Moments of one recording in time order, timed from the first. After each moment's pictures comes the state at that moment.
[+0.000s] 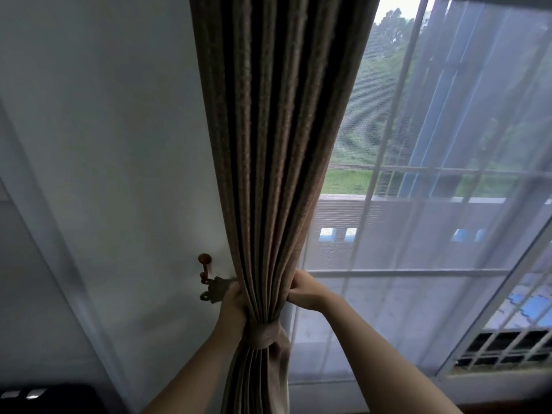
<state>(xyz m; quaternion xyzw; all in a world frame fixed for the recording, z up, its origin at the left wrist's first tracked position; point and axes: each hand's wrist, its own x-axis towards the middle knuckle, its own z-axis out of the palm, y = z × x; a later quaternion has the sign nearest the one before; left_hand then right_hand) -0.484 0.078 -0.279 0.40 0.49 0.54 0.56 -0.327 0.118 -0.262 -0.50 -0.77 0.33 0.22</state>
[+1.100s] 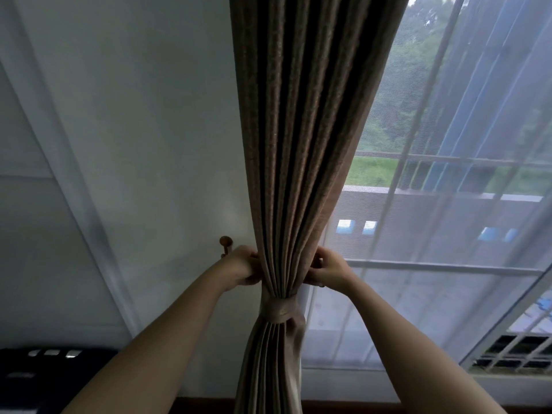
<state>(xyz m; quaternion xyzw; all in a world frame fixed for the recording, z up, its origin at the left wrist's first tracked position) -0.517 0.096 -0.221 0.53 0.62 0.27 0.52 -0.311 0.114 -0.253 -0.56 -0.74 0.28 0.24</state>
